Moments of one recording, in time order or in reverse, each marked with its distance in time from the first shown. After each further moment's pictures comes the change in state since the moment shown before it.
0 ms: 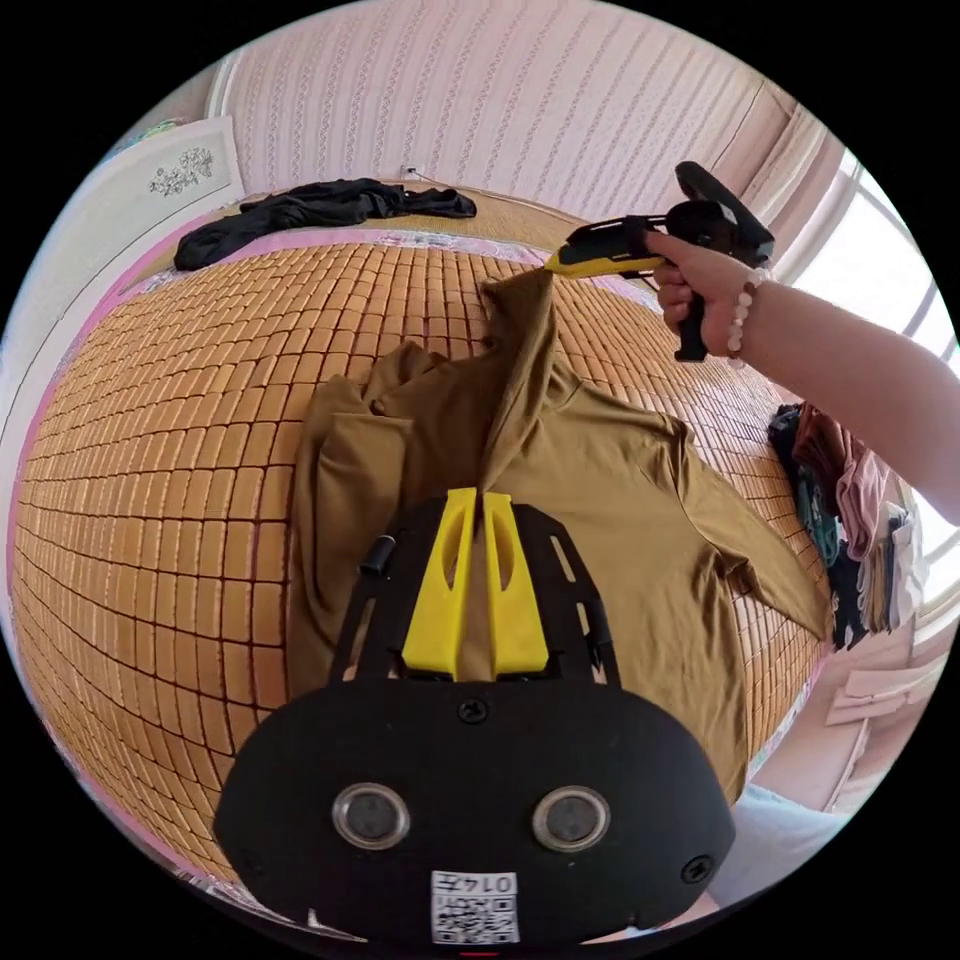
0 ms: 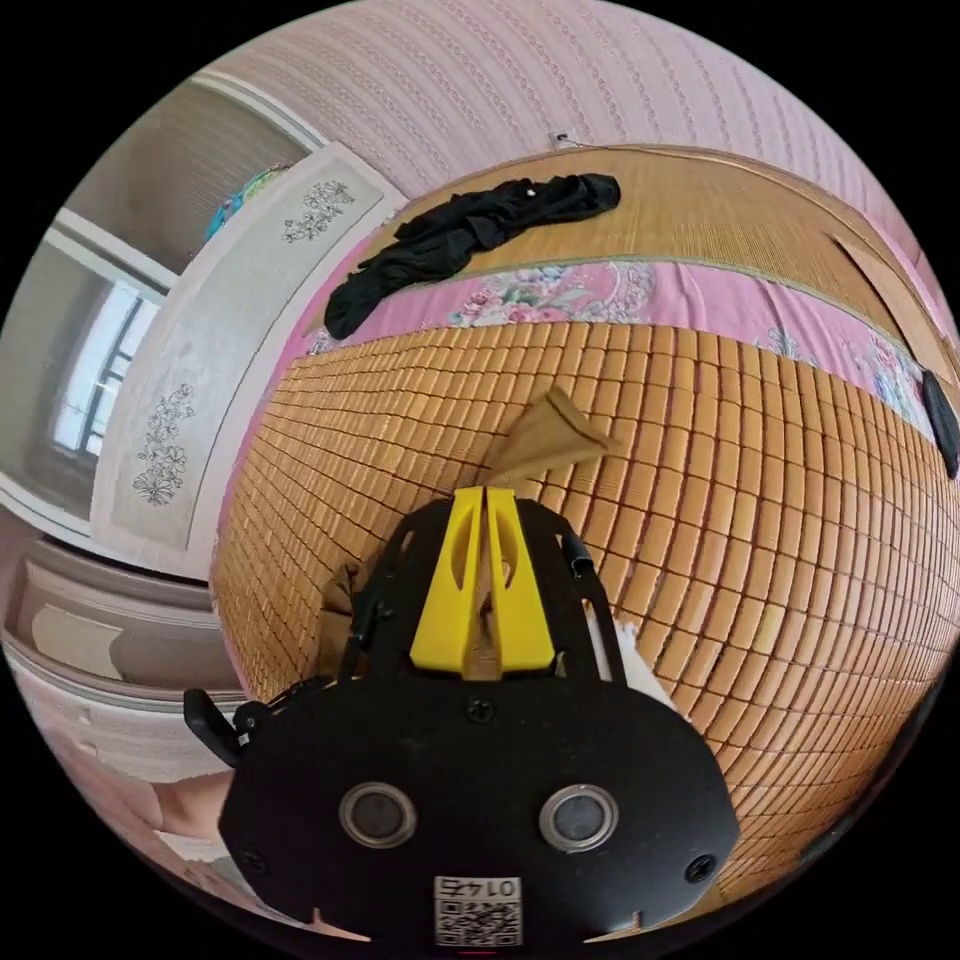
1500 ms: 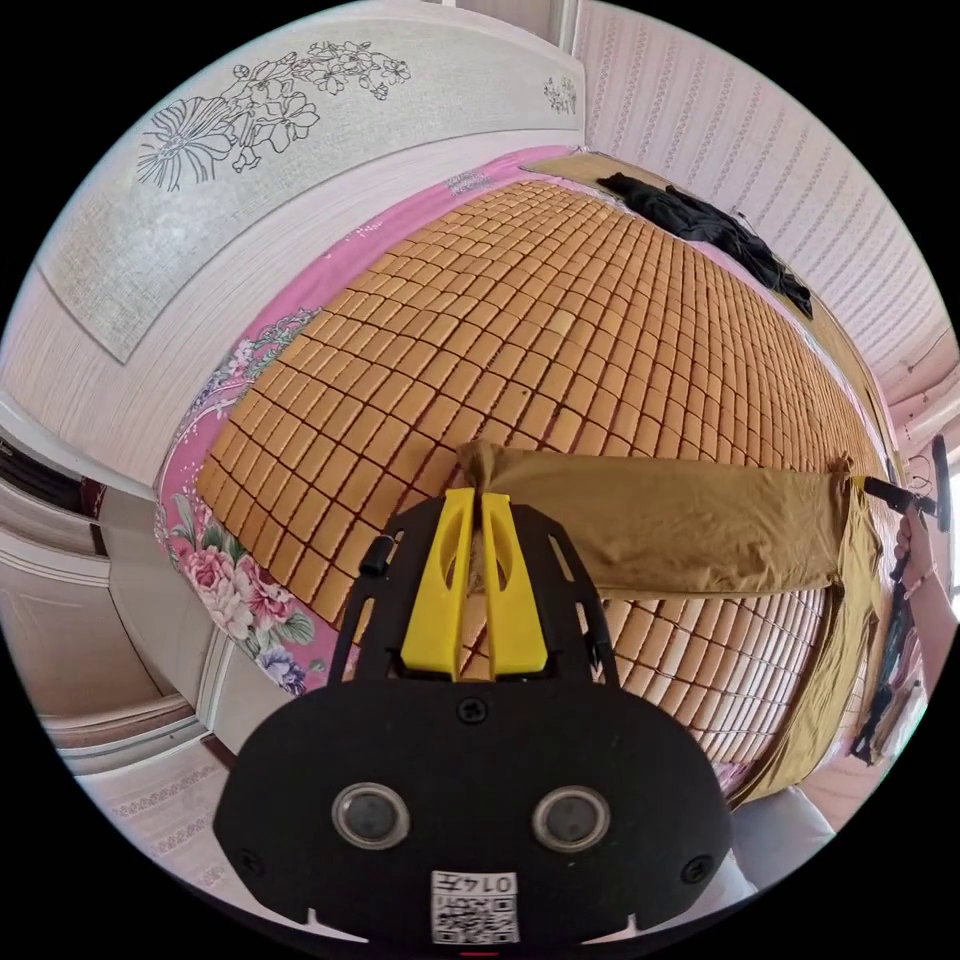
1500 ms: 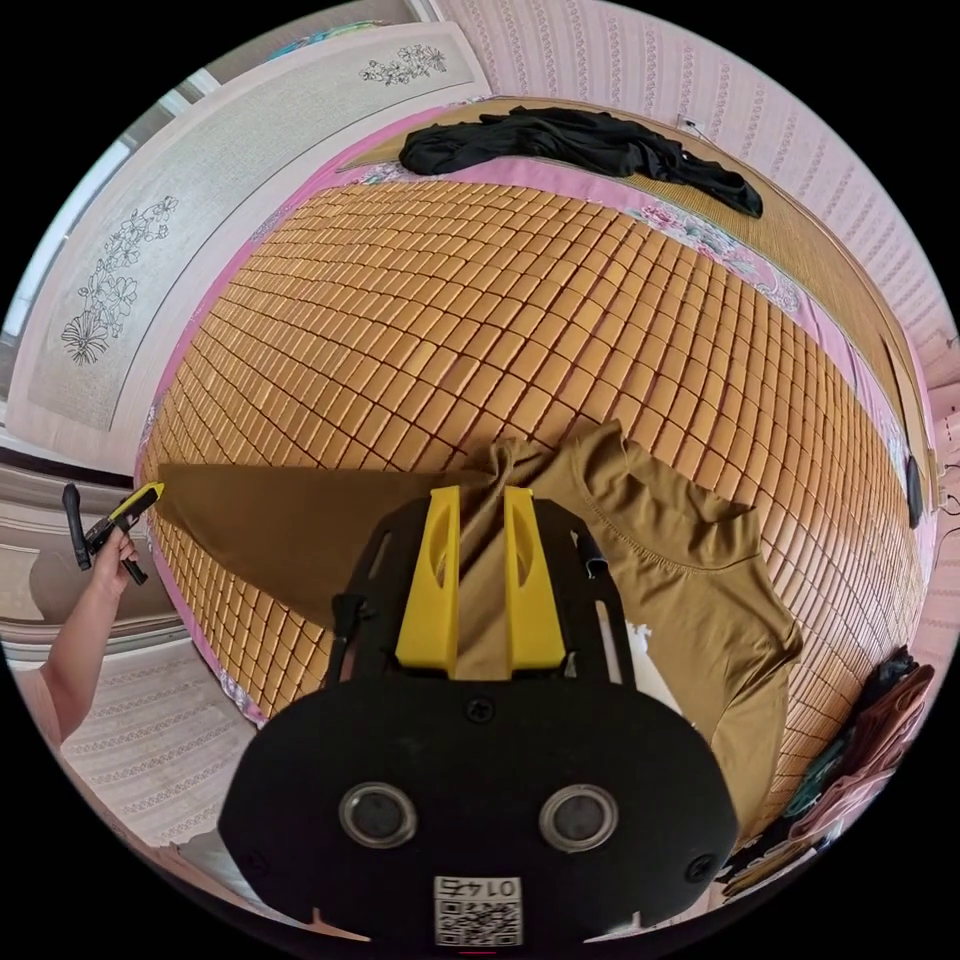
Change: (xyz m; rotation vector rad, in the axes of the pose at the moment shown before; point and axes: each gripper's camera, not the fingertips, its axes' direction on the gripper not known) left arm -0.479 0.127 -0.351 -0.099 -0.393 -0.485; right arm -0.415 0.008 0.109 -0.305 0.286 -0.128
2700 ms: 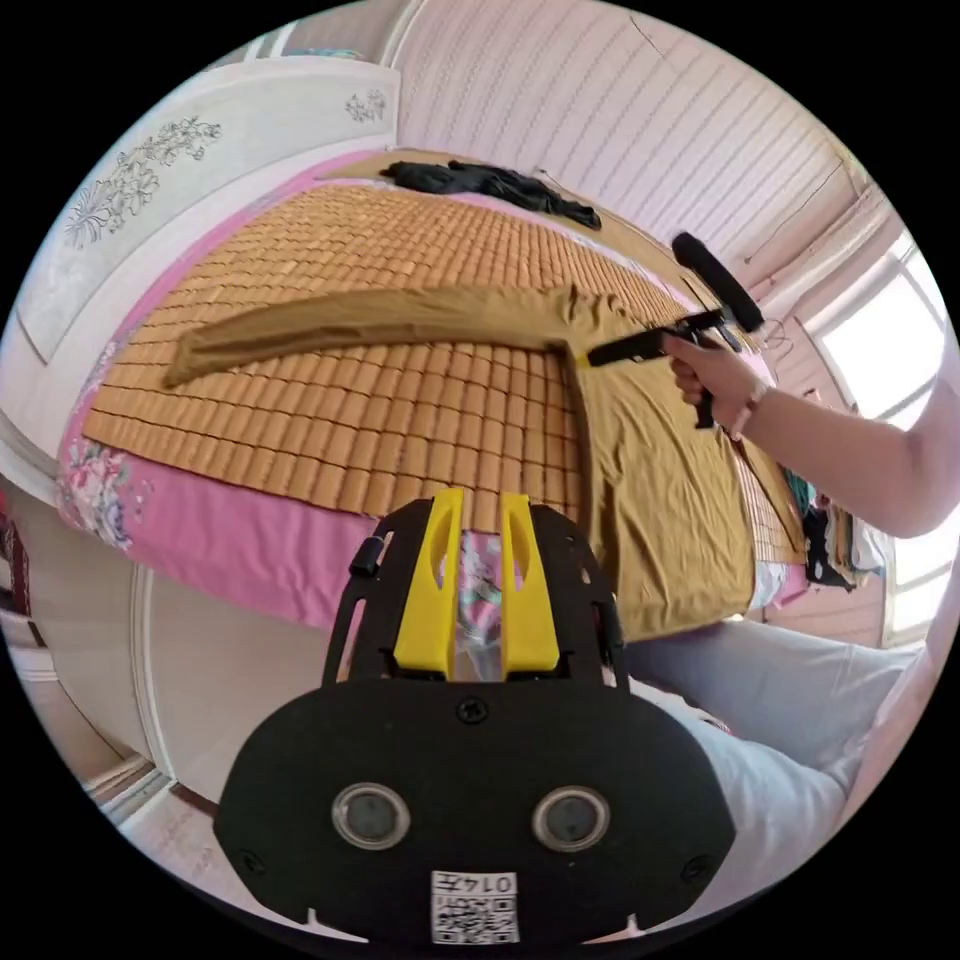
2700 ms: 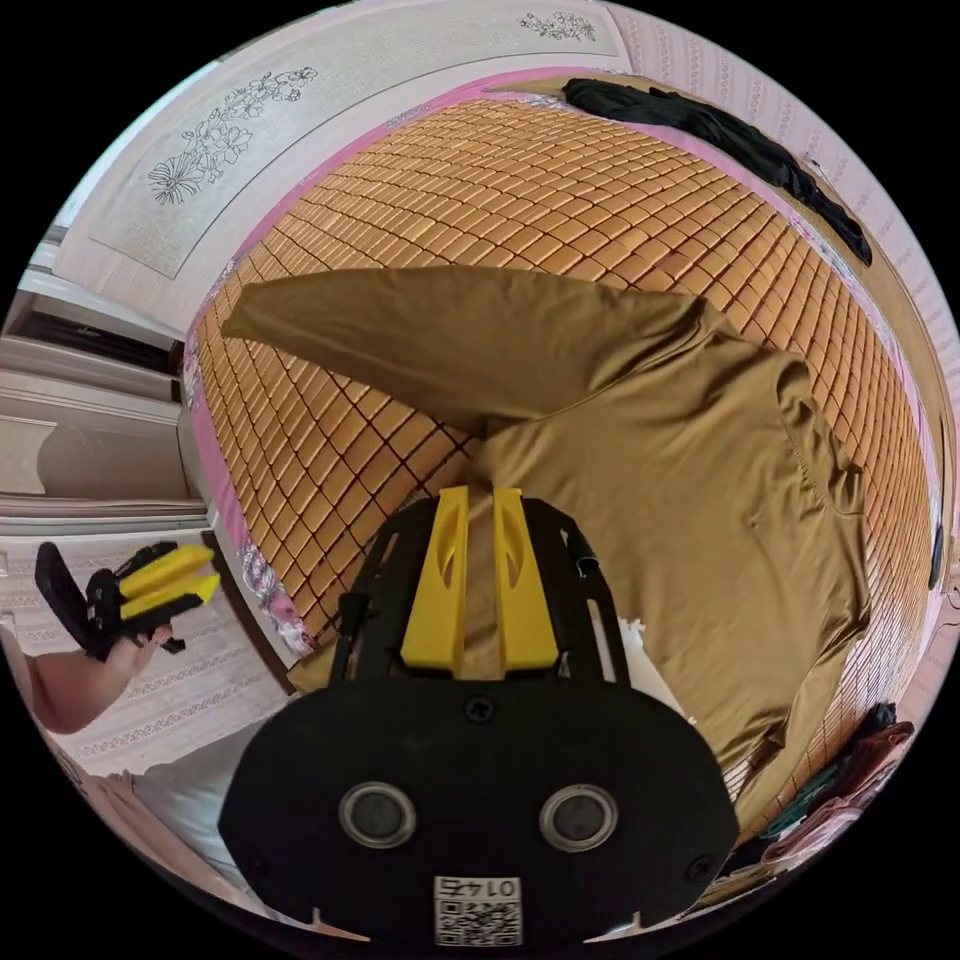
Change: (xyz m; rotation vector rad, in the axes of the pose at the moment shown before) left arm 0.205 0.209 -0.058 -0.072 0.371 0.343; right arm -0.118 0.067 0.041 -0.116 -0.087 -0.217
